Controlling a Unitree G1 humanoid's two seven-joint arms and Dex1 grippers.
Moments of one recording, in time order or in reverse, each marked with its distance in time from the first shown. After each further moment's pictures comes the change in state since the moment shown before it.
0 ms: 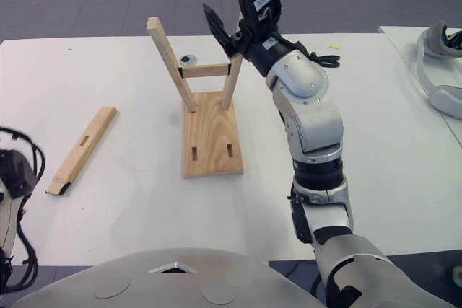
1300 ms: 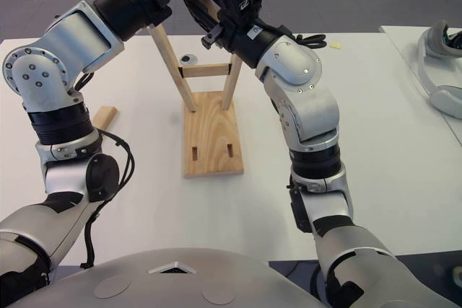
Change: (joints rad) left arm -0.181 -0.614 -0.064 0.023 -0.482 0.241 0.408; right arm -0.127 -0.008 0.061 0.069 0.080 -0.059 0.130
